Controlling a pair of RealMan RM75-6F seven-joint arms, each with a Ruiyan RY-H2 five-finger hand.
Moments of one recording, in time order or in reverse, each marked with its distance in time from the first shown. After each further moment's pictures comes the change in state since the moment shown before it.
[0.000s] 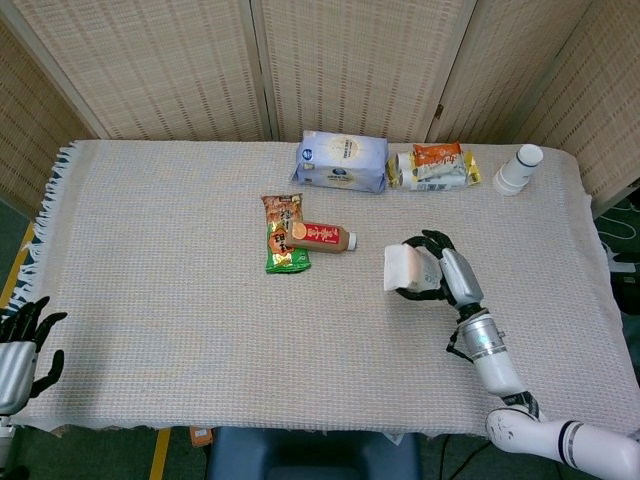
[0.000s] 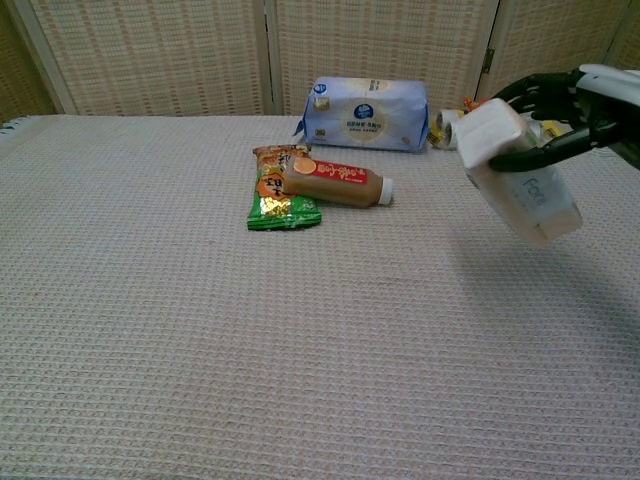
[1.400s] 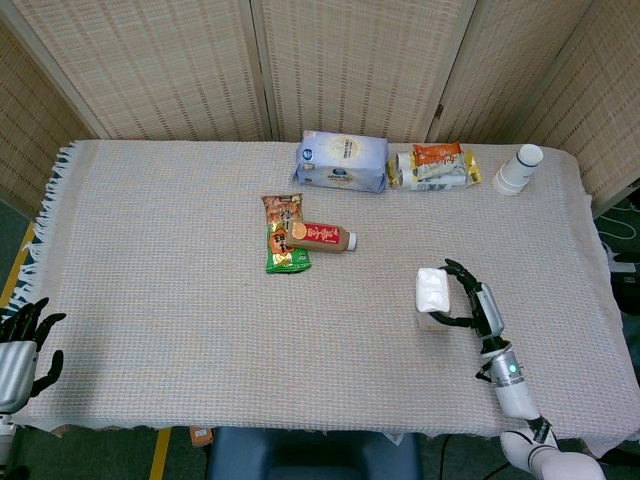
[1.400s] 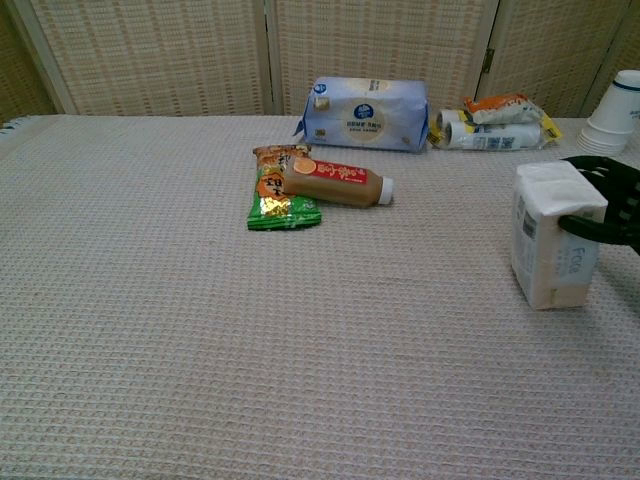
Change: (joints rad) left arm -0.006 -0.006 -0.004 0.009 -0.031 -0.022 0.015; right arm -0.123 -0.534 -0.156 1.169 -0.333 0.224 1.188
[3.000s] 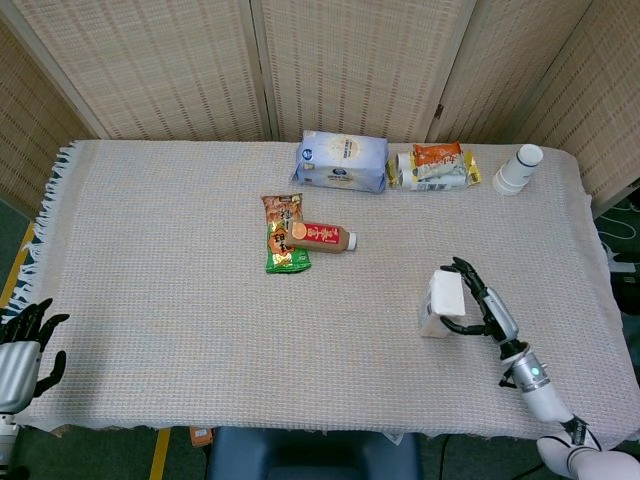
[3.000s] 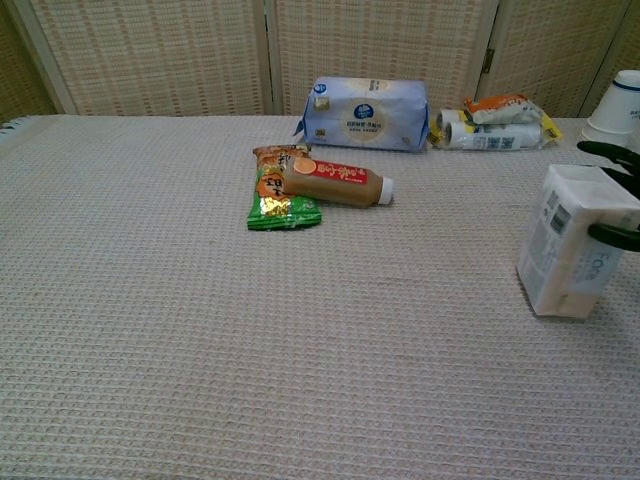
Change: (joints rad) left arm -0.003 0.000 0.005 -0.009 0.005 -0.005 0.013; right arm -0.022 0.191 -0.112 -0.144 -0.068 0.062 -0.015
